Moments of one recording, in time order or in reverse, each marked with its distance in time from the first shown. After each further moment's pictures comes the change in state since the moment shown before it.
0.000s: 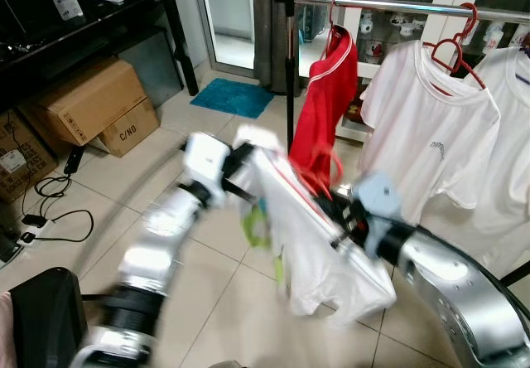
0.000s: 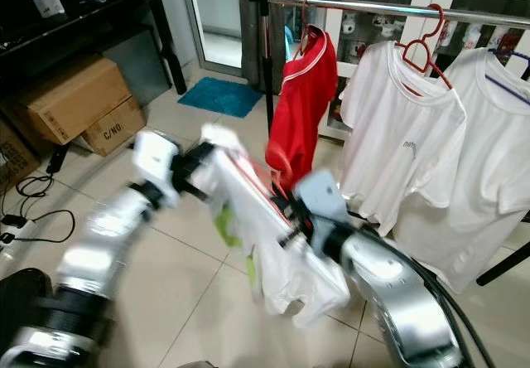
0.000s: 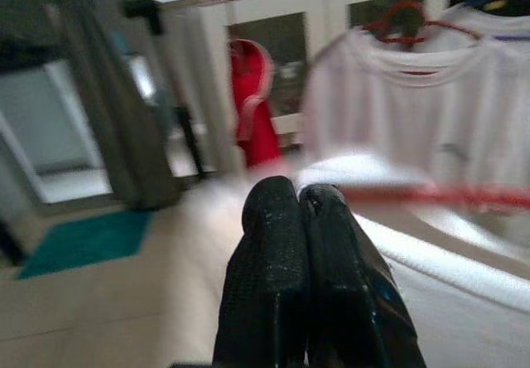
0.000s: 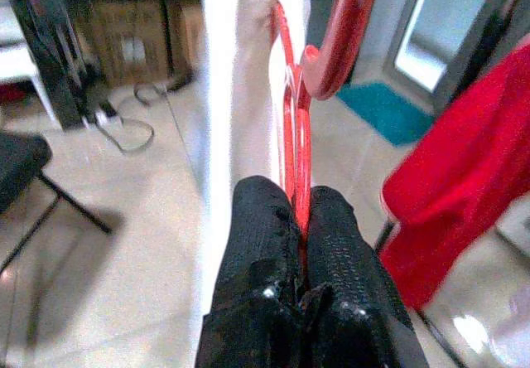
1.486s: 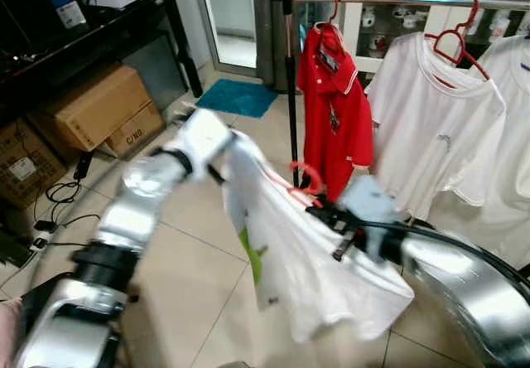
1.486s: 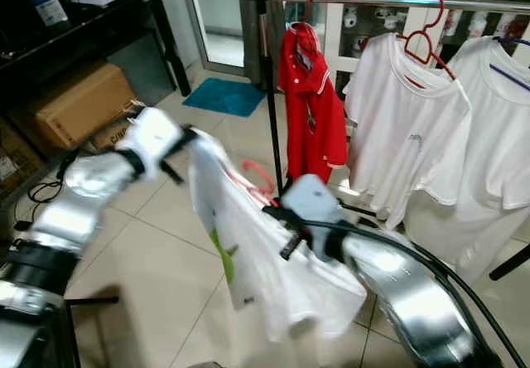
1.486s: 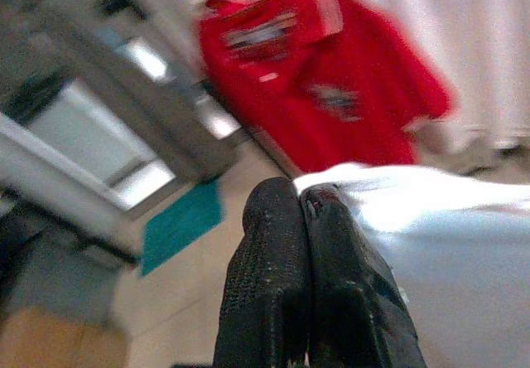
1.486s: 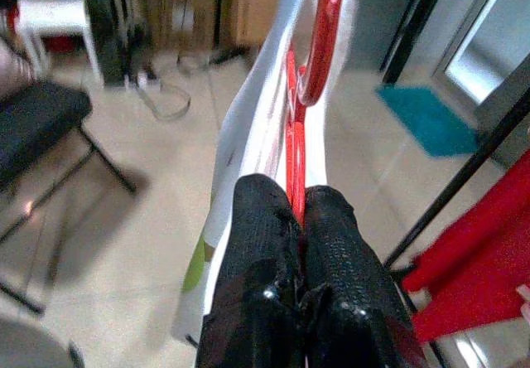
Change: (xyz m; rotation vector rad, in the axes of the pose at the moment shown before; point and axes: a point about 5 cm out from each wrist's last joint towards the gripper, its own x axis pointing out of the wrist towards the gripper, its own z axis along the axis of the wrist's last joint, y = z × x) left arm 0.024 0.009 0.017 0.394 0.186 -0.178; right arm 0.007 0.001 0.013 -0.160 0.085 0.142
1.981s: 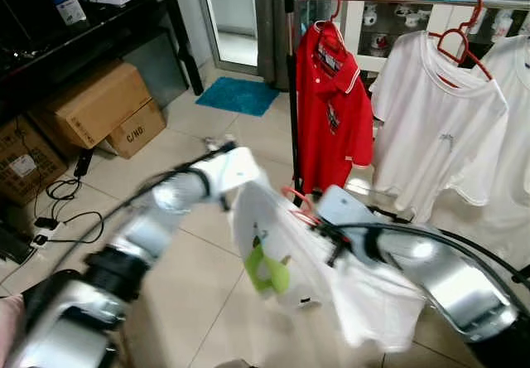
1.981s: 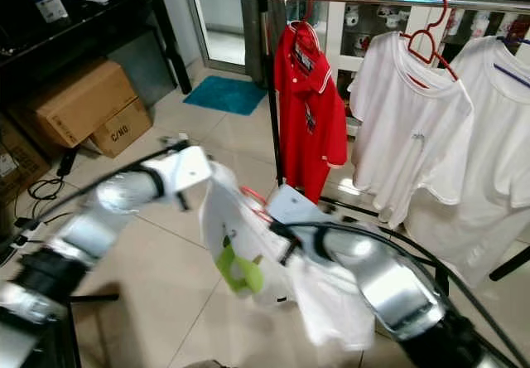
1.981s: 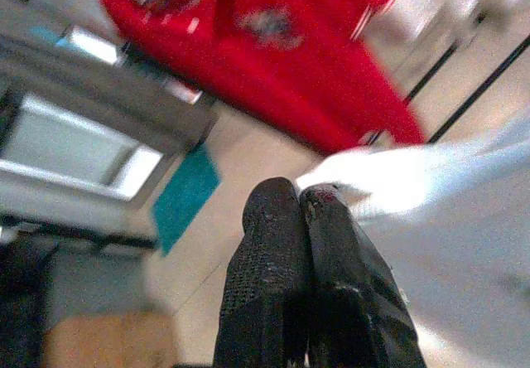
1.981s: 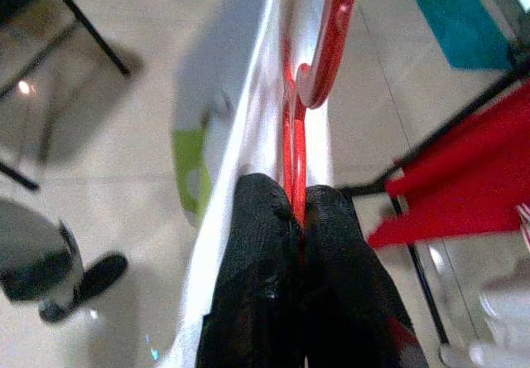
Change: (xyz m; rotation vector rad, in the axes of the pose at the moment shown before) left arm -0.006 -0.008 -0.026 0.296 0.223 -0.060; right arm 0.012 -0.004 -0.023 -0.087 0.289 0.010
